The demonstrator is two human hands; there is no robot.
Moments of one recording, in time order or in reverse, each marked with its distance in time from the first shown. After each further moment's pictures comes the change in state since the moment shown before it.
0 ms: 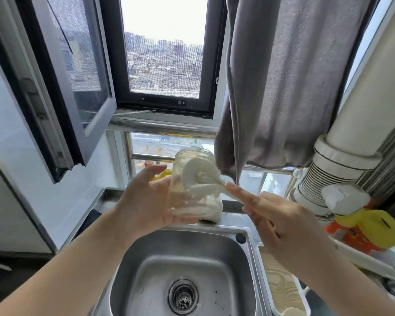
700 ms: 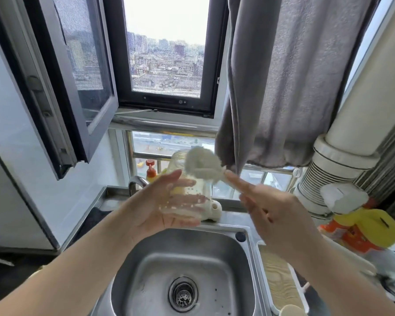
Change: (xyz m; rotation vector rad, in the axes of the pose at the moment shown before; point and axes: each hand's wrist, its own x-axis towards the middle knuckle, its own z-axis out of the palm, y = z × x) left_hand -0.004 -0.010 -0.001 0.085 -0.014 0.059; right_hand 0.009 0.001 0.009 0.082 -0.017 0.063
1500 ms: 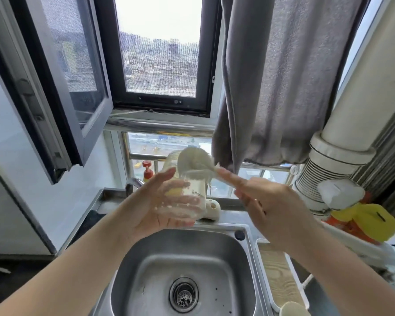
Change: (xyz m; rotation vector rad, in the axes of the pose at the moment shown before) left_hand 0.005 0.000 -0.011 -0.010 0.047 -0.041; right_hand 0.011 -0.006 -0.008 -0.098 -0.049 0.033
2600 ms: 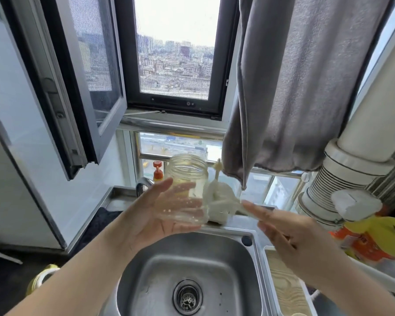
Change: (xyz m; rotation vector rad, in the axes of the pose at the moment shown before) left_hand -0.009 -0.012 -0.013 -0.140 -0.087 0.083; right_hand -0.028 0.008 0.003 0.118 -0.105 0.028
